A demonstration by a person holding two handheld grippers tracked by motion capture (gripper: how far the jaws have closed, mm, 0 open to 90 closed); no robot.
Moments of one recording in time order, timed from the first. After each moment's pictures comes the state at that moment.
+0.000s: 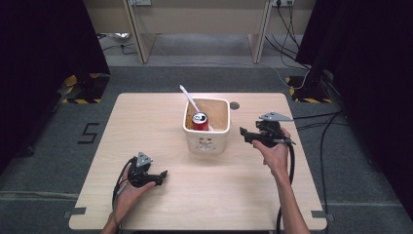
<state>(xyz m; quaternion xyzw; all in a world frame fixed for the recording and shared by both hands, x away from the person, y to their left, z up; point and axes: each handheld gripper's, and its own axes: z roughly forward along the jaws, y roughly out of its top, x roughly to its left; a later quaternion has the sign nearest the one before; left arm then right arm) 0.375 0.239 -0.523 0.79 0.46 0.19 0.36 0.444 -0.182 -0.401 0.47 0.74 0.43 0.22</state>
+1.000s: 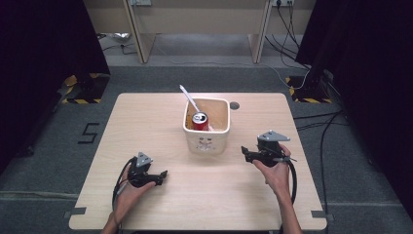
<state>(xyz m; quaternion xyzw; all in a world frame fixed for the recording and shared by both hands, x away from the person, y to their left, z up) 0.375 0.239 -0.523 0.79 0.46 0.19 0.36 0.408 -0.187 -0.441 0.46 0.77 0.39 0.23</state>
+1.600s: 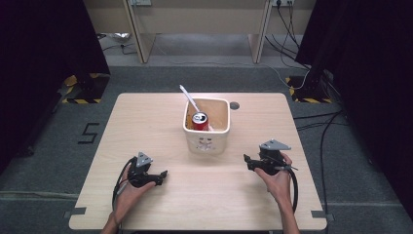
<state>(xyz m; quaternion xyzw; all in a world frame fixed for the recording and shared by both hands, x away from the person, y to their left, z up) 0.375 0.239 -0.523 0.79 0.46 0.19 0.36 0.396 -0.196 -0.468 0.47 0.77 0.38 0.22</state>
